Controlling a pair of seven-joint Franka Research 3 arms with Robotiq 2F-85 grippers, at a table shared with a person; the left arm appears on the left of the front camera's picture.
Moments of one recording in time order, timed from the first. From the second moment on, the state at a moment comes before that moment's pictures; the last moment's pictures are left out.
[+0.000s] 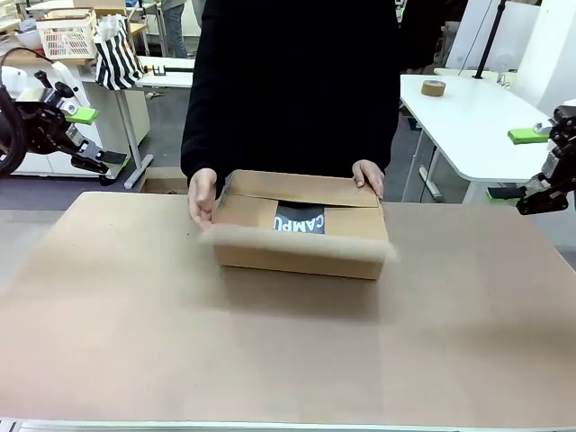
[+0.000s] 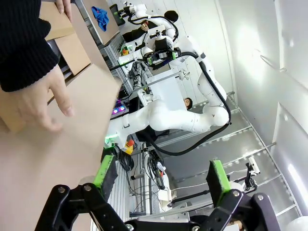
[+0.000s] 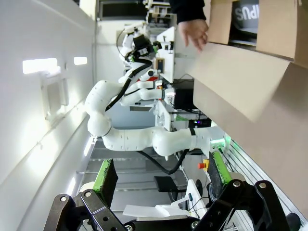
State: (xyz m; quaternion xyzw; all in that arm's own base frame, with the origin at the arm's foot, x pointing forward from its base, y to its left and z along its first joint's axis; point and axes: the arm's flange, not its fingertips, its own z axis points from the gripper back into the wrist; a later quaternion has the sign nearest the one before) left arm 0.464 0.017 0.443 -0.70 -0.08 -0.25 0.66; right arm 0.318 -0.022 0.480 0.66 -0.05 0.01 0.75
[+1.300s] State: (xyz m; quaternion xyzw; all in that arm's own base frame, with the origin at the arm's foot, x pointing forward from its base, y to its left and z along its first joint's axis) left arm 0.464 0.017 0.443 -0.70 -0.08 -0.25 0.66; right arm 0.317 -0.022 0.480 0.66 -0.05 0.01 0.75
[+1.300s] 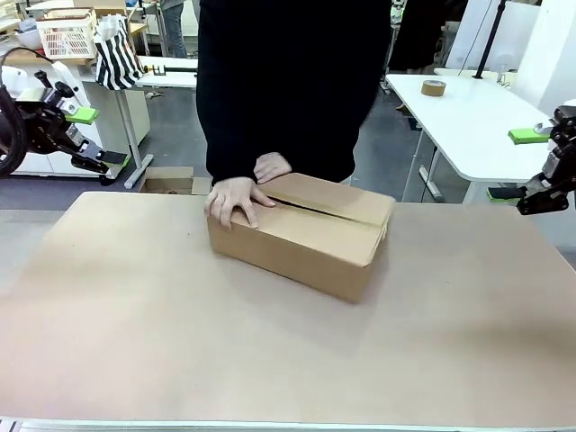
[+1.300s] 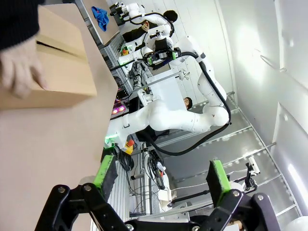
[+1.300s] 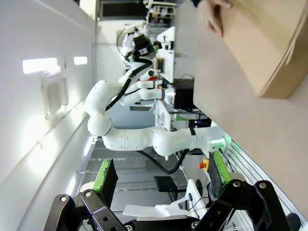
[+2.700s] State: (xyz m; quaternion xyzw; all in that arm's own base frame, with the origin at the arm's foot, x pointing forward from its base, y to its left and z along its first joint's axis) left arm 0.464 0.017 0.443 -0.70 -0.08 -0.25 0.66; right arm 0.317 -0.022 0.480 0.66 -0.05 0.01 0.75
